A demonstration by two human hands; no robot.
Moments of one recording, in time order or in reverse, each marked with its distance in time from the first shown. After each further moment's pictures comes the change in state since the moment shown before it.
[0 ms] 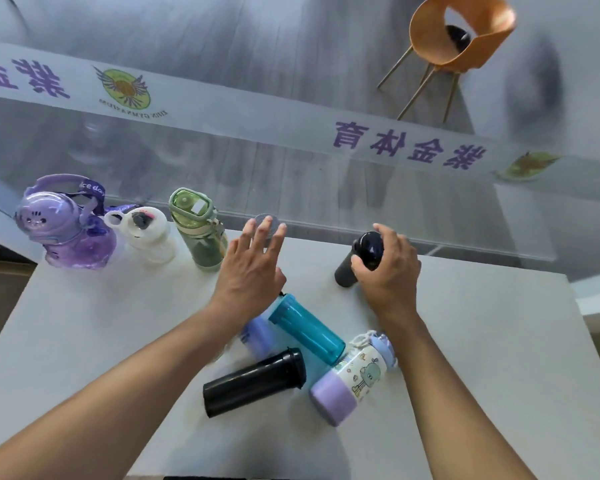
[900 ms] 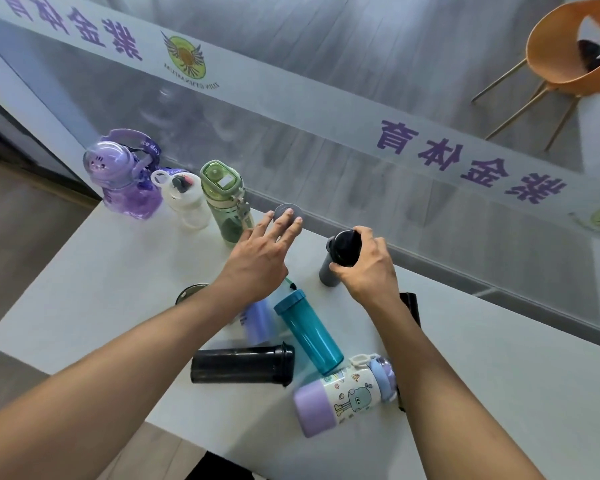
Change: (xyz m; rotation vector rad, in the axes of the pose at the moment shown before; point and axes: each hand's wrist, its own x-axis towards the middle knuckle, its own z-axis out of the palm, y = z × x) left_hand 0.005 0.012 0.012 0.016 -0.084 -0.183; right_hand 0.043 -0.009 0.045 0.056 -0.536 -0.084
